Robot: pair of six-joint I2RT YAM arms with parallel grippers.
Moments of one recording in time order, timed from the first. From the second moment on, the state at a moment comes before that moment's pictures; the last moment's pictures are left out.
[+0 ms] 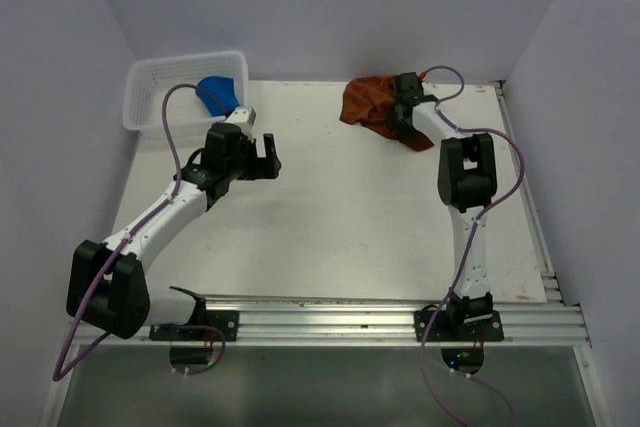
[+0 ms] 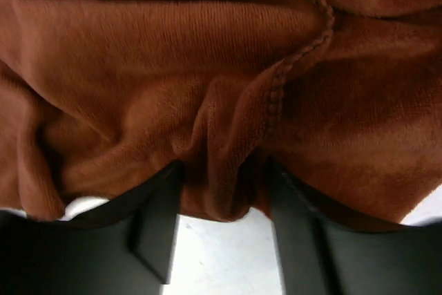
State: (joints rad) left arm -0.34 1.32 0.92 -0.24 0.01 -0.33; right arm 0.20 2.32 1.88 -0.52 0.29 0.71
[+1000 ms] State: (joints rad) left arm -0.38 1.28 0.79 -0.20 0.10 -0.42; right arm 0.72 1.05 0.58 -0.51 0.05 0.77
